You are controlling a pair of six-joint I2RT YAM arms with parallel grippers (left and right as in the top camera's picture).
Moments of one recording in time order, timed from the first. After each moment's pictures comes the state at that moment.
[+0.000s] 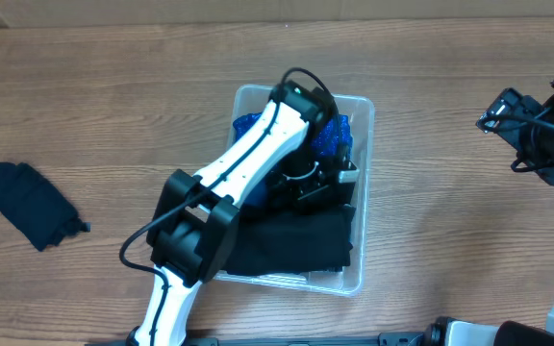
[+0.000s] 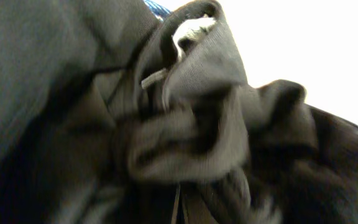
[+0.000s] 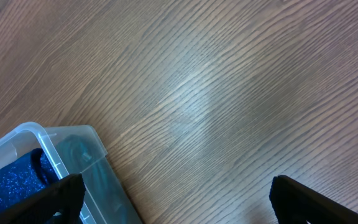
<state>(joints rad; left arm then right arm) -0.63 2.20 1.91 -1.55 0.52 0.58 -0.25 1.49 1.71 -1.40 -0.02 0.46</state>
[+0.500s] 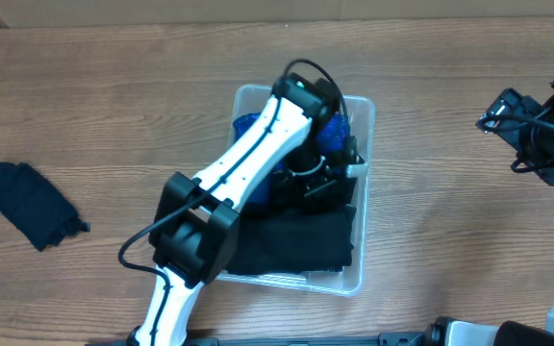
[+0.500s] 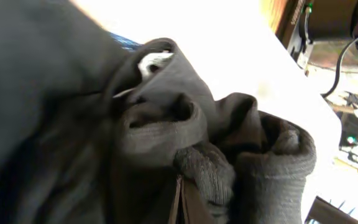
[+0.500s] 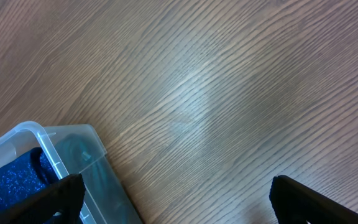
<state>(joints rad) -0.66 2.21 1.97 -1.57 0.56 0.58 -0.25 1.49 1.71 -1.40 -0.02 0.46</state>
